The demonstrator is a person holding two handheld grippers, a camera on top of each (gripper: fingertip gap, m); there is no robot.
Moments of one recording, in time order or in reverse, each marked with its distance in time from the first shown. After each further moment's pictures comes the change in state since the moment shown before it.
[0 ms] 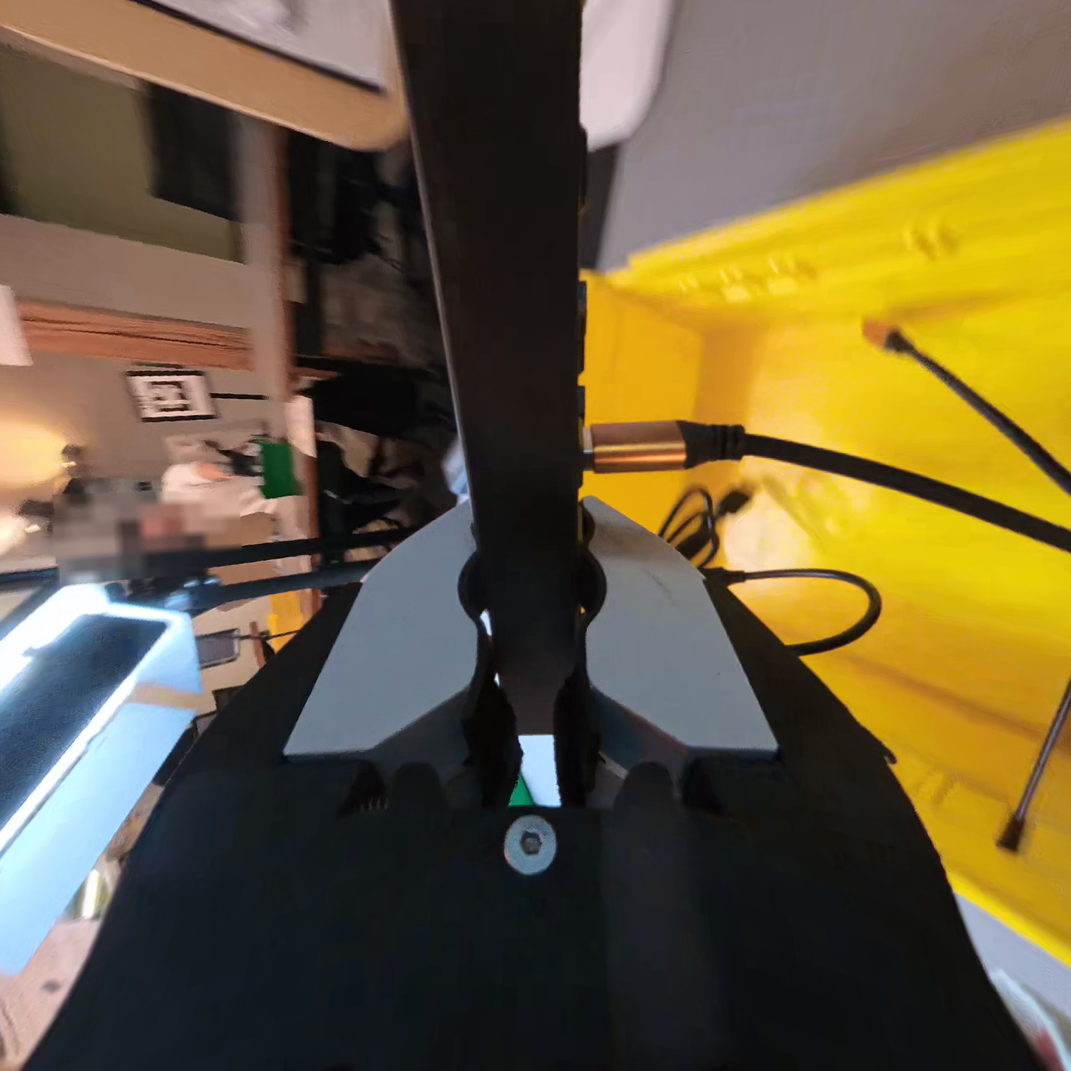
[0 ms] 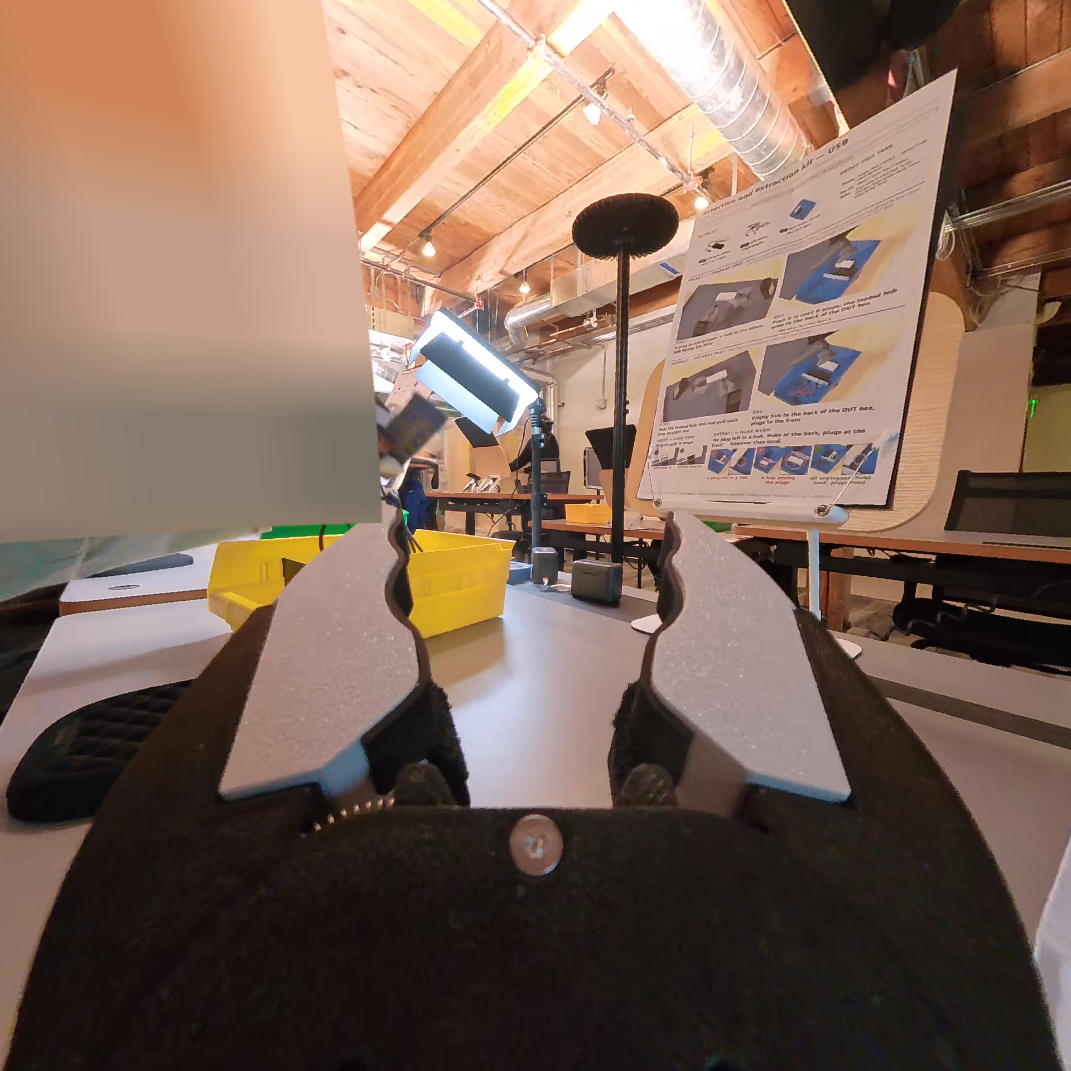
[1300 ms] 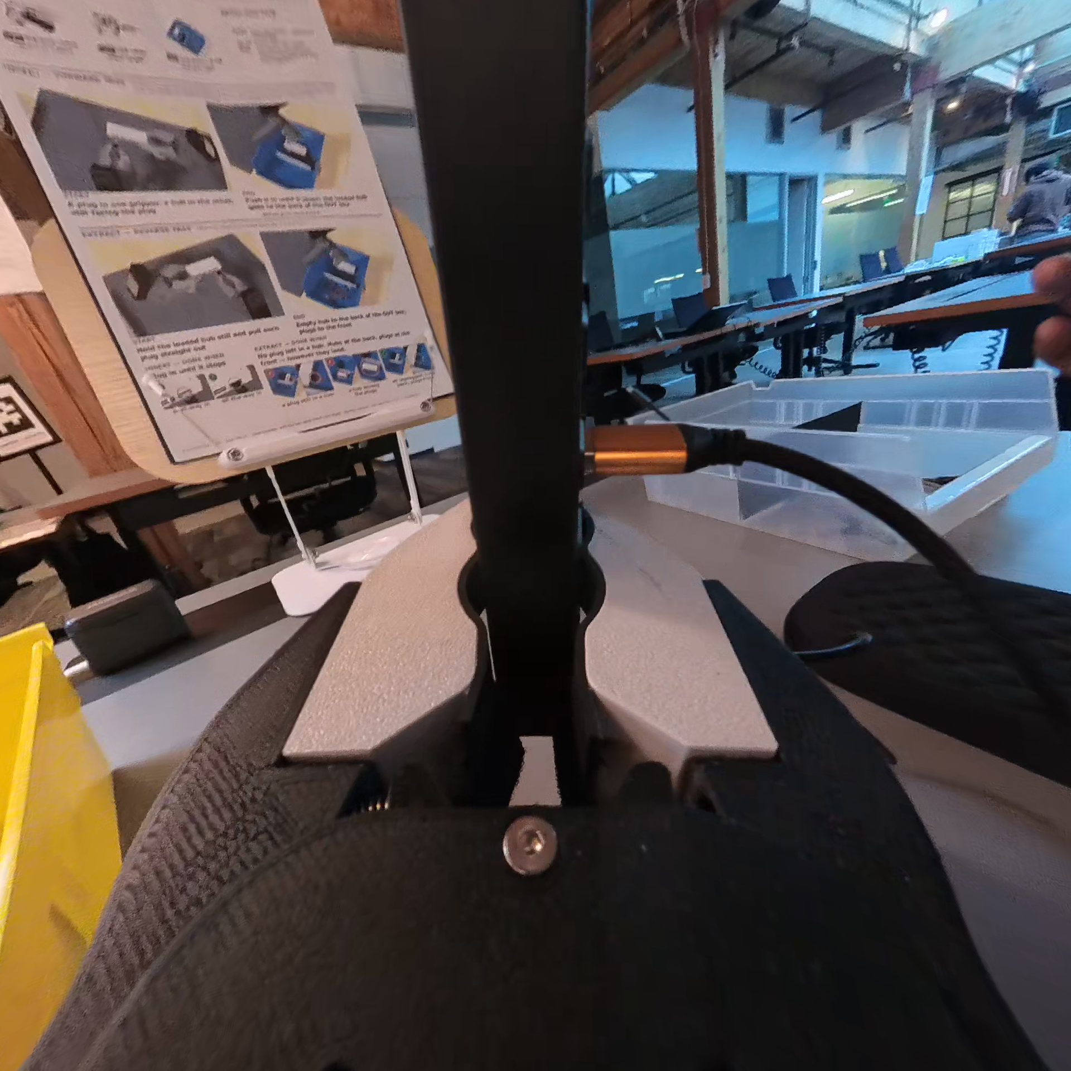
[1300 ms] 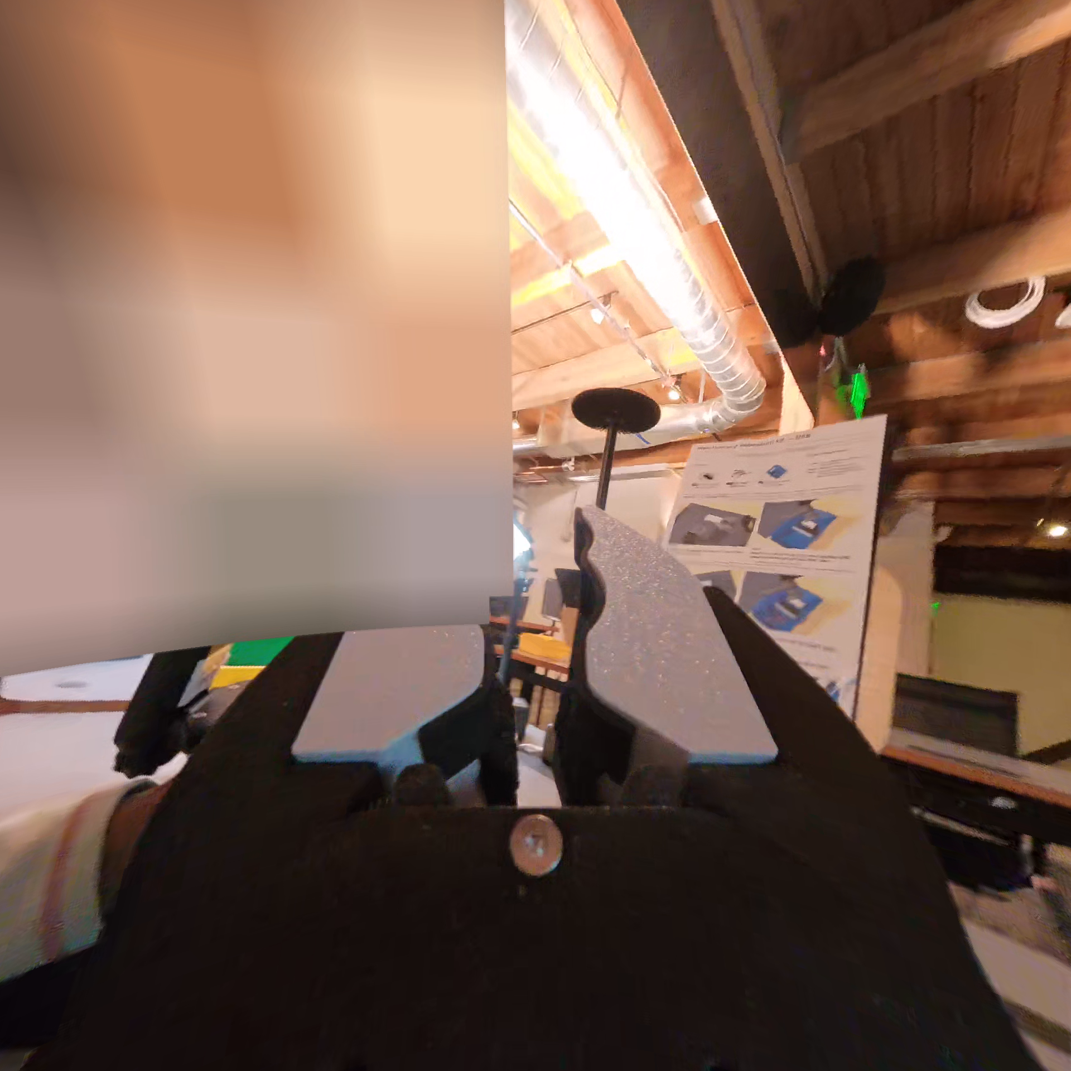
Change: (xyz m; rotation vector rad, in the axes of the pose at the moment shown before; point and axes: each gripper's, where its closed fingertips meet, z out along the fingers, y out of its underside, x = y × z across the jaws) left arm 0.166 -0.266 -0.049 0.882 -0.167 -0.919; right arm -0.066 -0.113 0.002 0.252 -0.009 -0.209
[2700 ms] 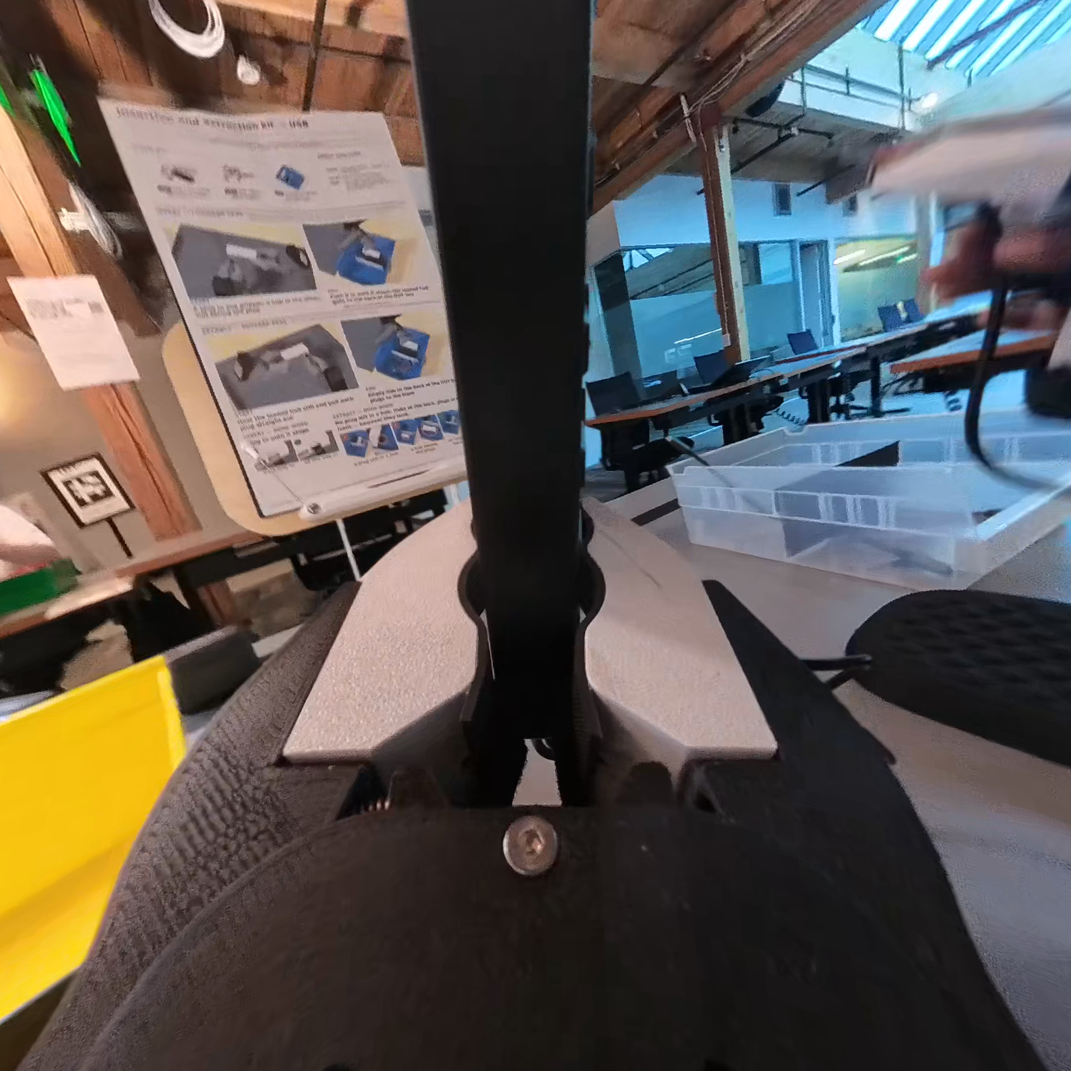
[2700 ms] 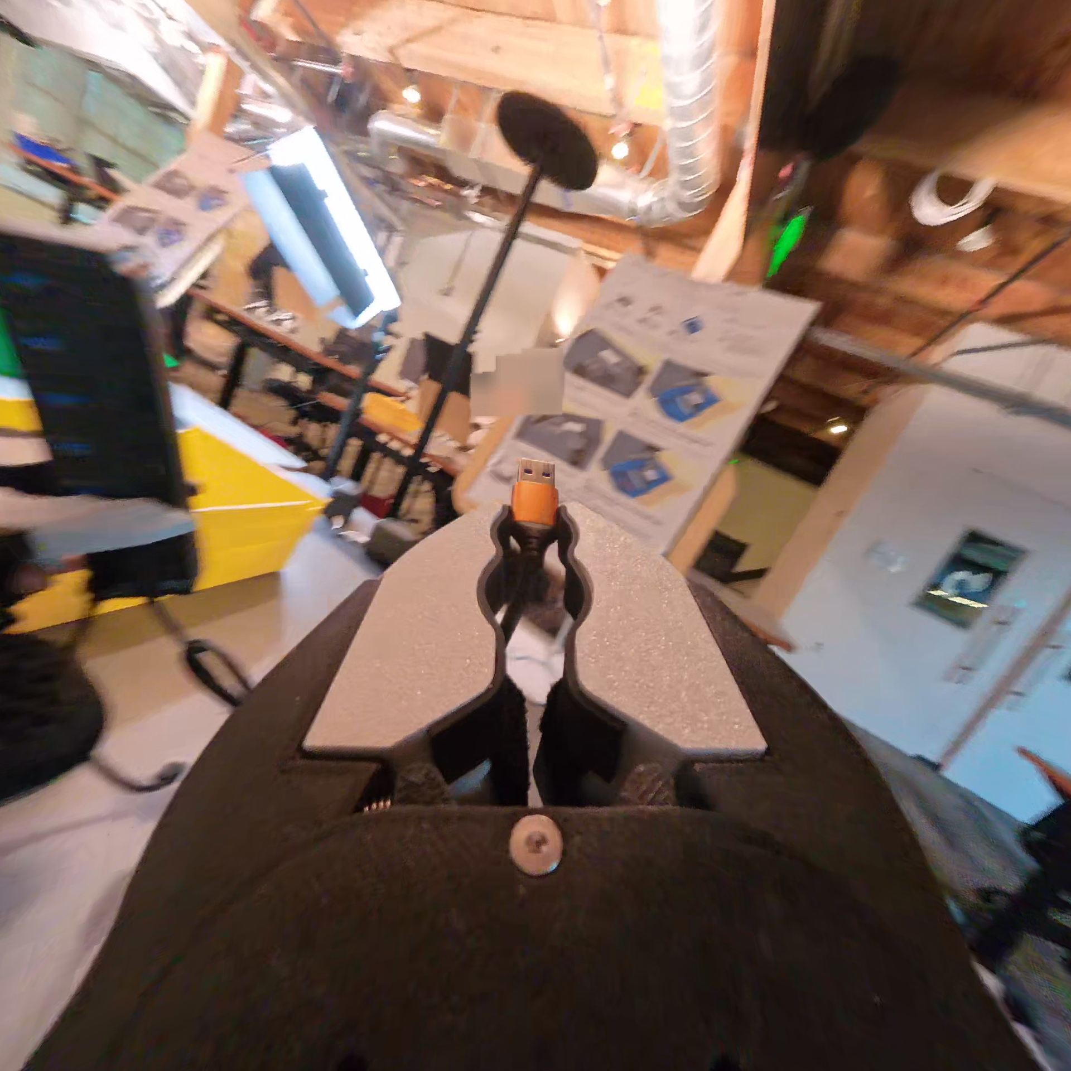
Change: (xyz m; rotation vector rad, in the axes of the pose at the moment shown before) left arm -0.029 -0.018 -0.020 0.119 -0.046 0.056; right arm 0.049 0.052 0.035 -0.485 0.121 -0.396
